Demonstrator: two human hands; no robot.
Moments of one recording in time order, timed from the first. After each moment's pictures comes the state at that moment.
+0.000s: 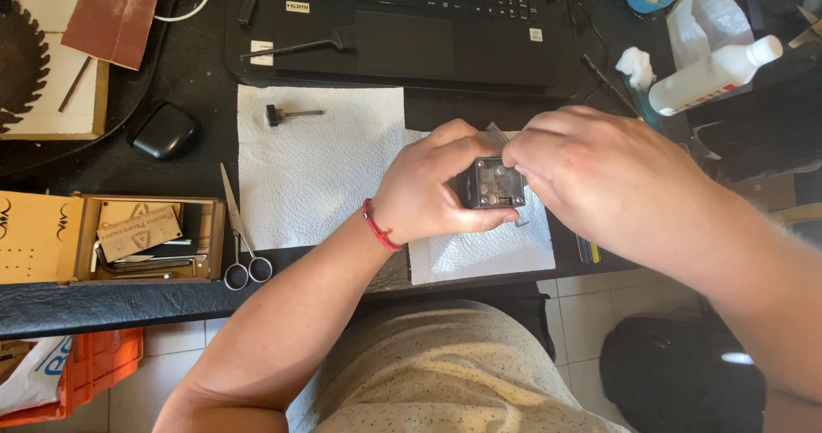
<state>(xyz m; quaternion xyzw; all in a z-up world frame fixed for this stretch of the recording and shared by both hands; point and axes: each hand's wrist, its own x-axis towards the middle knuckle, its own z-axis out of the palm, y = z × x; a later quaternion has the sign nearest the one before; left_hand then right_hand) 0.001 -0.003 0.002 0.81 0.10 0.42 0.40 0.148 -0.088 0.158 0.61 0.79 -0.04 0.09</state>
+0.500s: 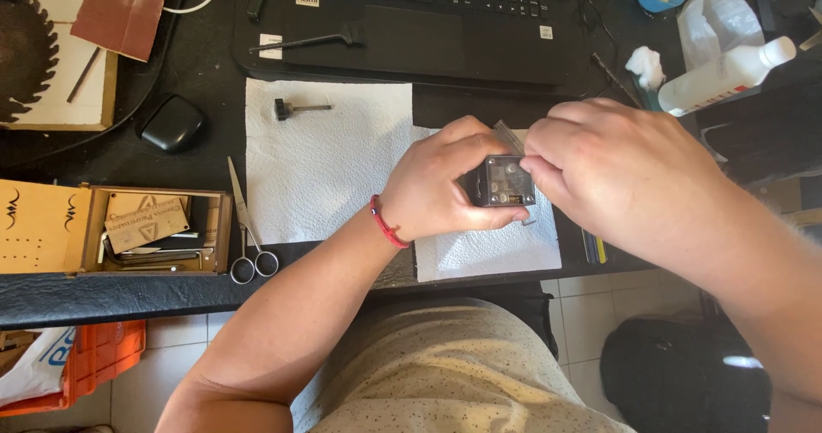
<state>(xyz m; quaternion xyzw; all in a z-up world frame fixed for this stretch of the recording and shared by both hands) 0.001 -0.004 0.001 0.80 0.10 0.43 0.41 0.143 -0.086 0.158 0.66 0.73 0.00 0.19</state>
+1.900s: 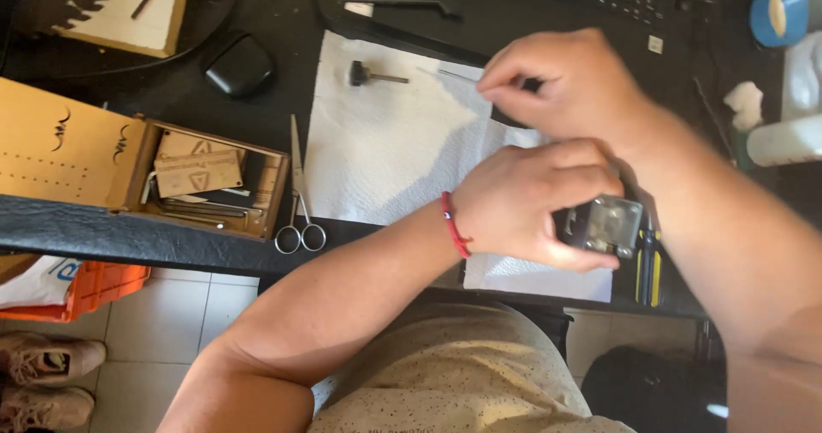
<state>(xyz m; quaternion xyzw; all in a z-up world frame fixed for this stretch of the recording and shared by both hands) -0.001 -0.005 -0.005 0.82 0.10 0.45 0.35 0.131 0.044 0.062 0.46 0.86 -0.15 -0.16</state>
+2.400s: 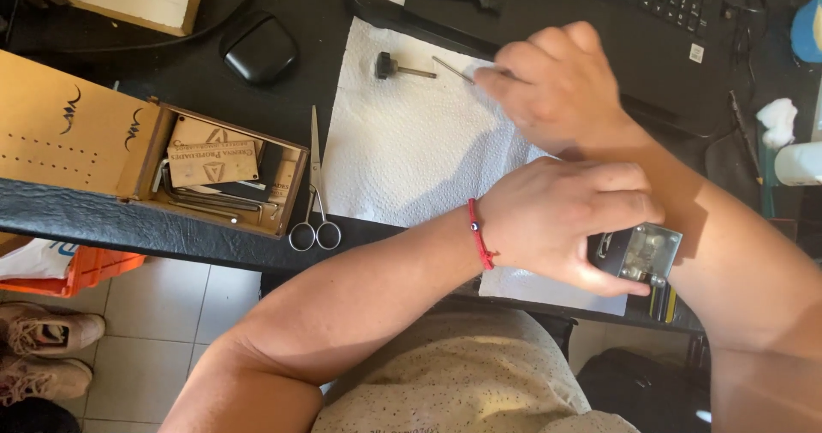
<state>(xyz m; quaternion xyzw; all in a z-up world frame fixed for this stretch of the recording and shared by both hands) 0.001 -0.010 -0.009 0.82 0.10 0.43 0.37 0.148 0.064 -0.012 0.35 0.91 0.22 -0.02</state>
